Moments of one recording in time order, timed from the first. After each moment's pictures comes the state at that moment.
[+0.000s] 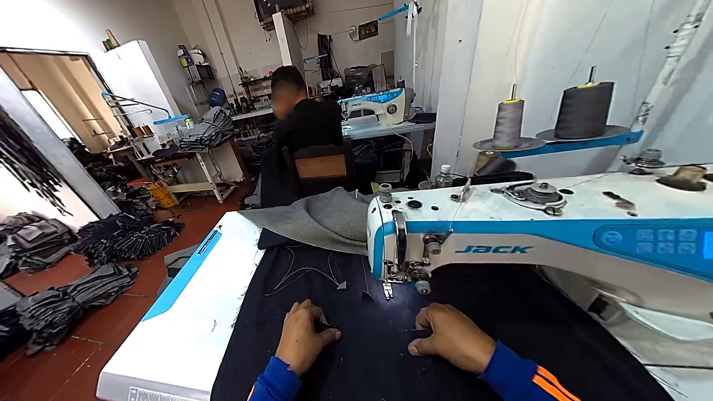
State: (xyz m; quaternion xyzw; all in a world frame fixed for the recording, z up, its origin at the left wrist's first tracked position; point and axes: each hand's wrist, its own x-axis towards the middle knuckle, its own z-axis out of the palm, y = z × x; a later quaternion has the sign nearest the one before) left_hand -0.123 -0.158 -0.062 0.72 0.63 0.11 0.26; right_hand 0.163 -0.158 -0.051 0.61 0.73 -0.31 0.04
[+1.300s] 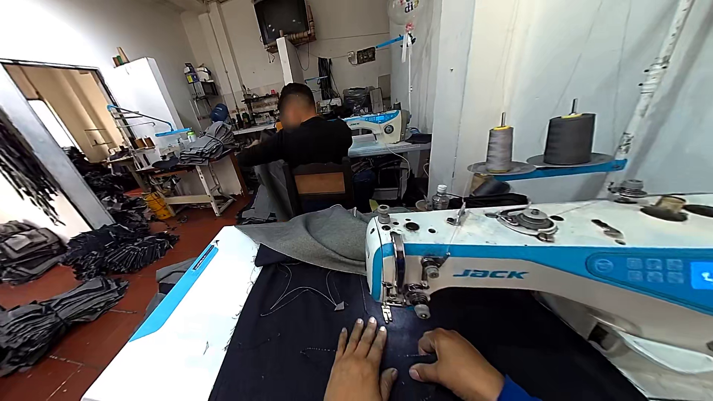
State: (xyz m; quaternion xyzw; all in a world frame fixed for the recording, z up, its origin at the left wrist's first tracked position) left_hand -0.043 -0.181 -0.090 0.84 0.49 0.12 0.18; right_hand 0.170 -0.159 -0.060 0.60 0.73 -0.32 -0.02
